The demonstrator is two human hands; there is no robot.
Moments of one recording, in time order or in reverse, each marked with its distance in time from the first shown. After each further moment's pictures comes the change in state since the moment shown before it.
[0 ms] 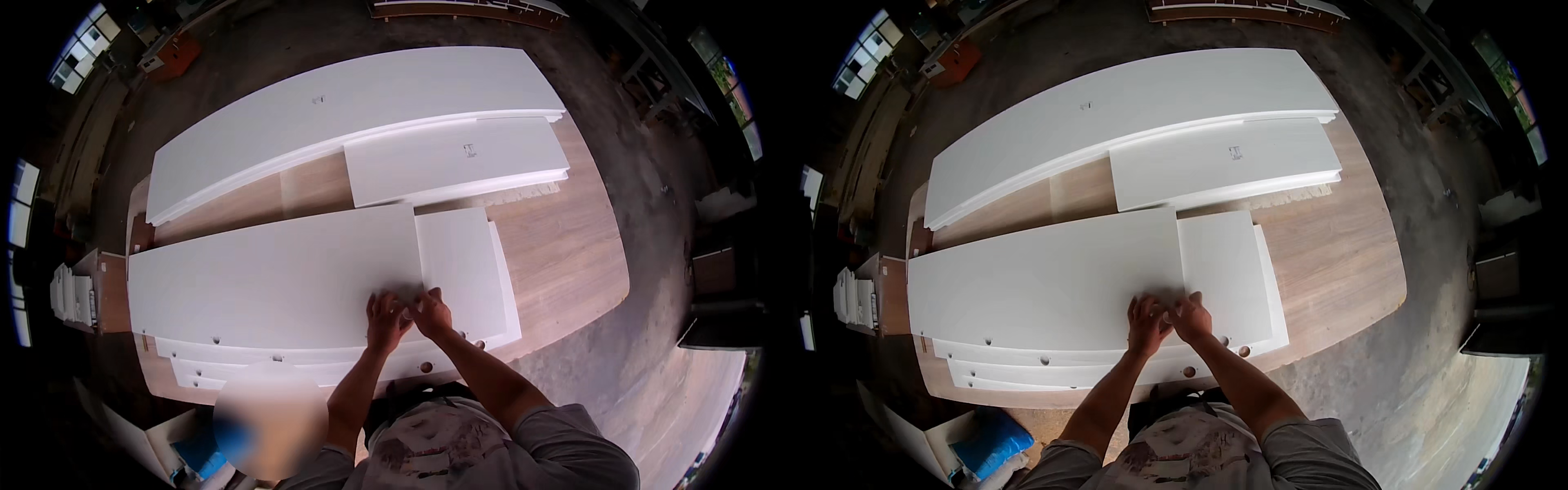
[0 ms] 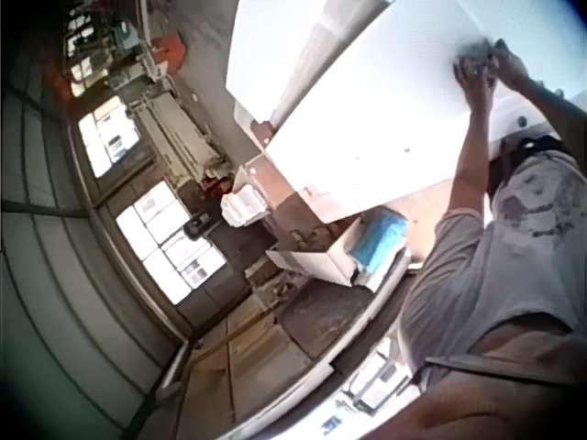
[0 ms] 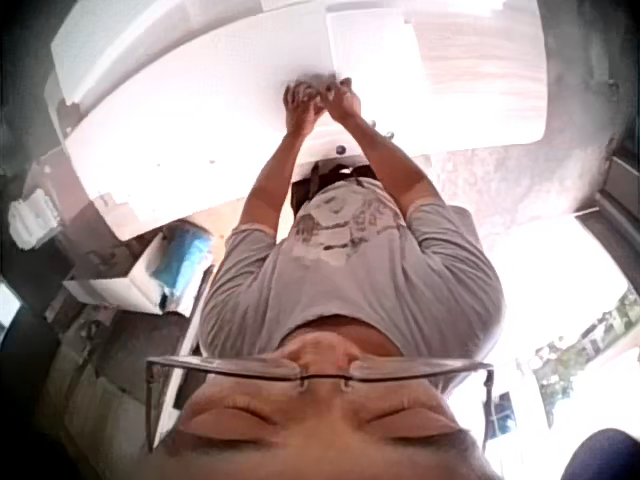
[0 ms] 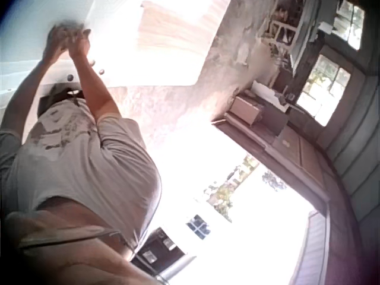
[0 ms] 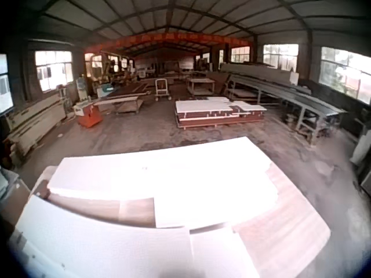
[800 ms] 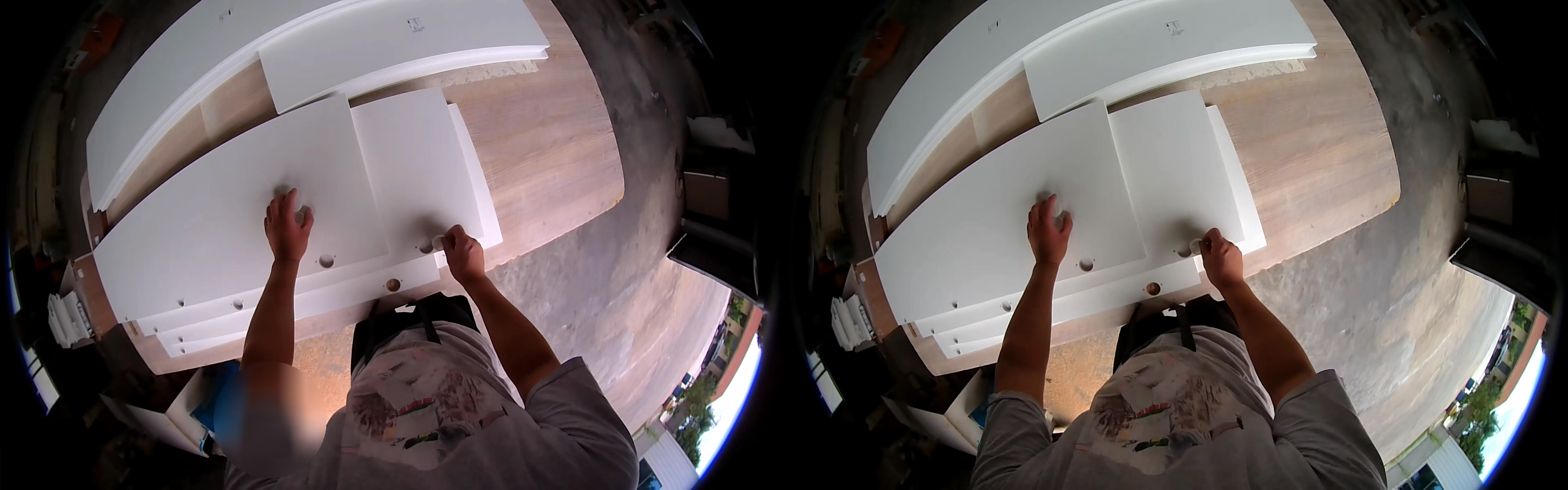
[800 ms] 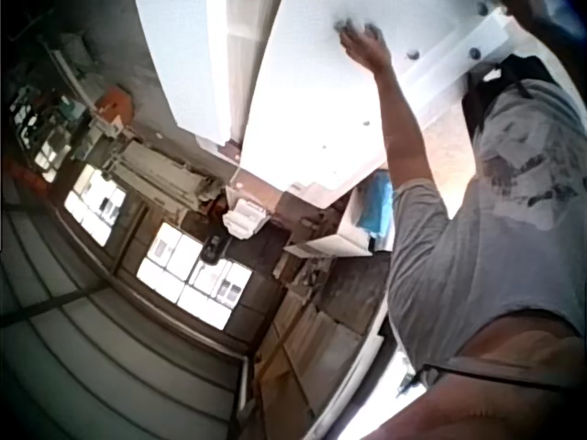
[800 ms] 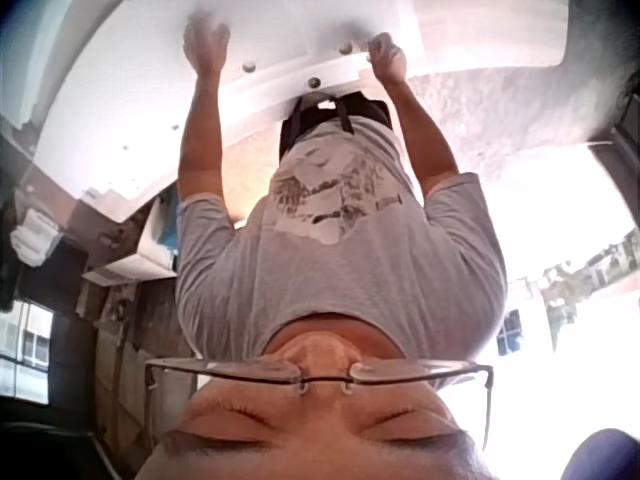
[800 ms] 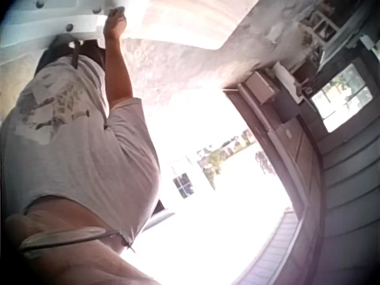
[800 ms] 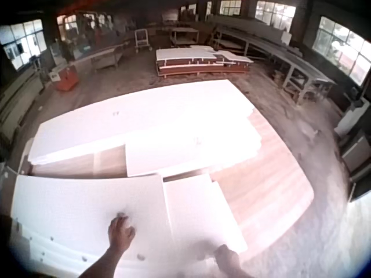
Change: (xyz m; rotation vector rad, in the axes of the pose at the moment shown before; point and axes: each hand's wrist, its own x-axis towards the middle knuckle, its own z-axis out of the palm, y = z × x) left_hand 0.036 -0.071 -0.026 0.236 0.047 -0.146; right_hand -0.083 0.168 -0.053 0.014 0.228 0.059
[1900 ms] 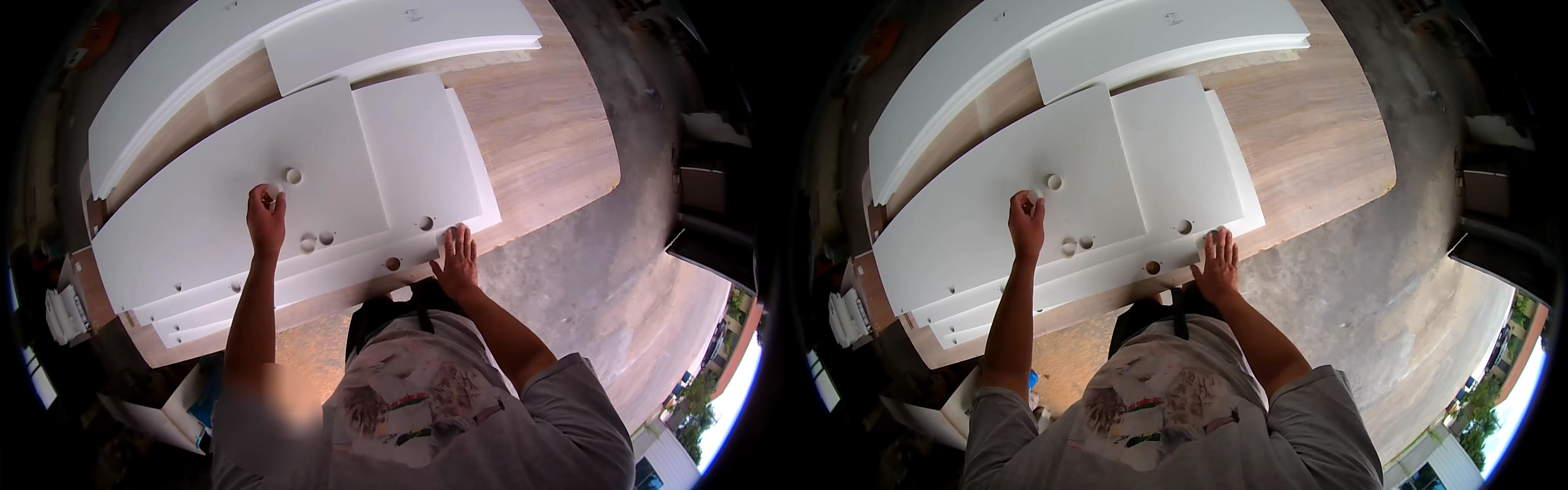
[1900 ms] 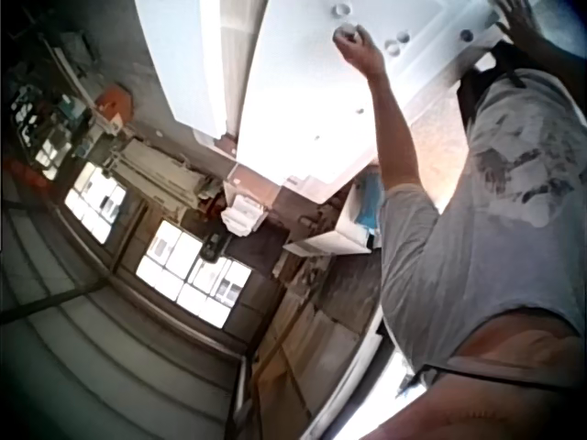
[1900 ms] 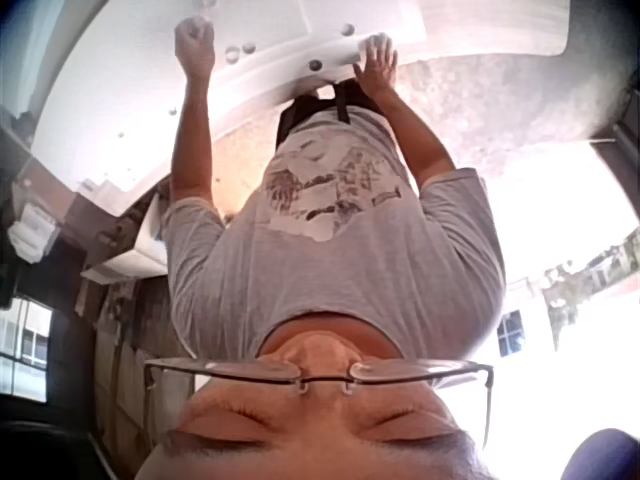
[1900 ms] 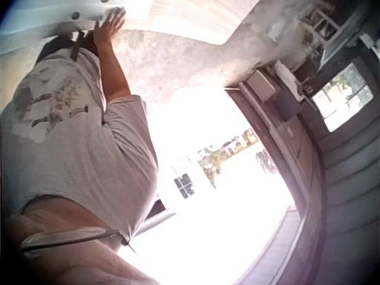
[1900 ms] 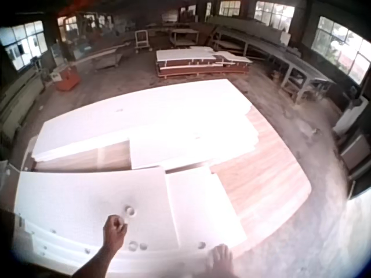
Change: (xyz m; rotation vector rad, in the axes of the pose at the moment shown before) left_hand -0.017 -0.010 -0.051 -0.470 -0.008 -0.267; right_hand -0.093 0.013 0.022 -0.435 -0.184 -0.048
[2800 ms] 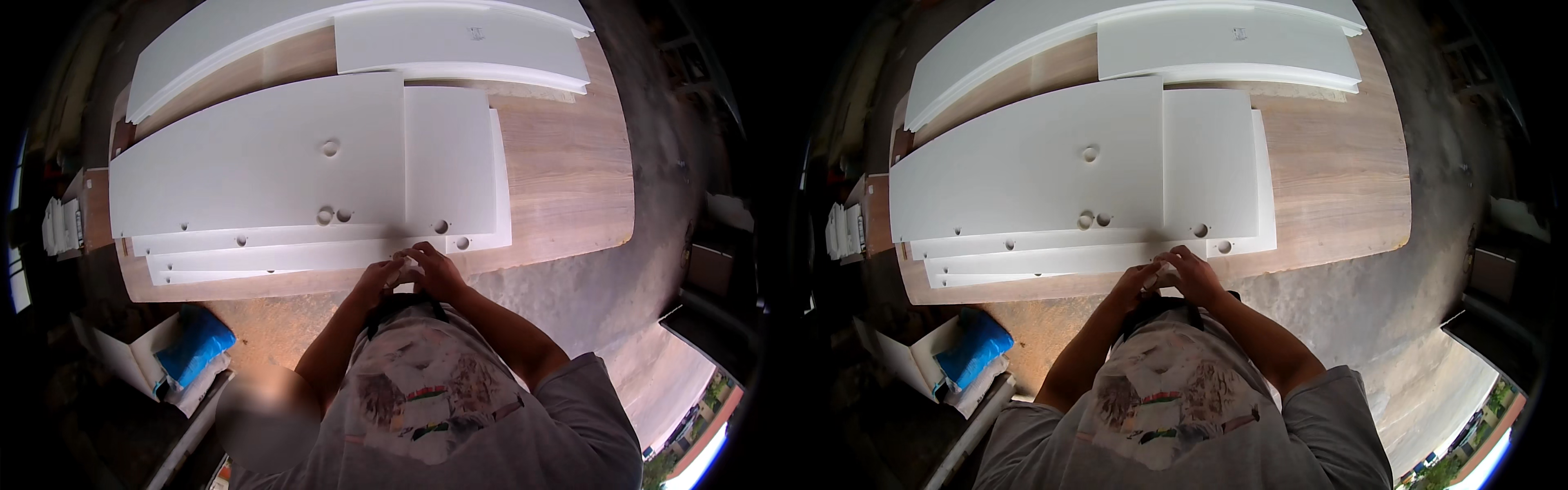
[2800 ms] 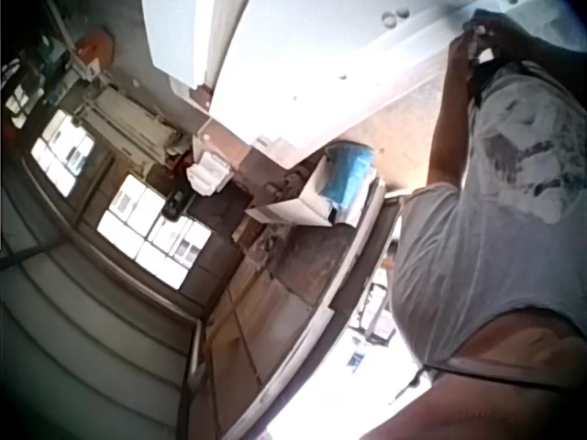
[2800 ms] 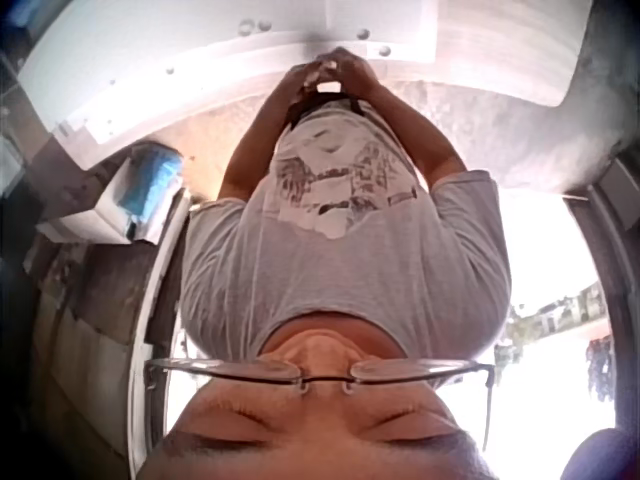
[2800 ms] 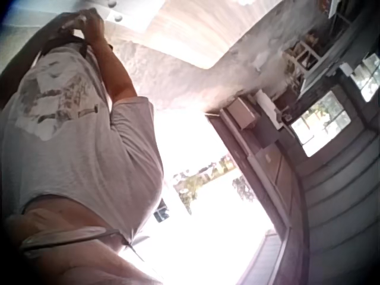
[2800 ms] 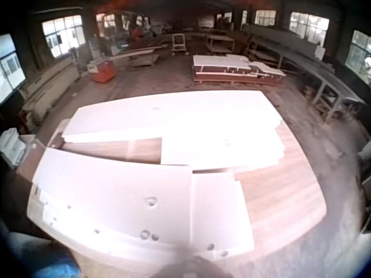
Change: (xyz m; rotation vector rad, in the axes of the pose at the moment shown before) left_hand -0.215 0.037 0.122 -0.901 -0.604 -0.872; right_hand 0.021 -0.058 -0.059 0.560 -0.351 -0.484
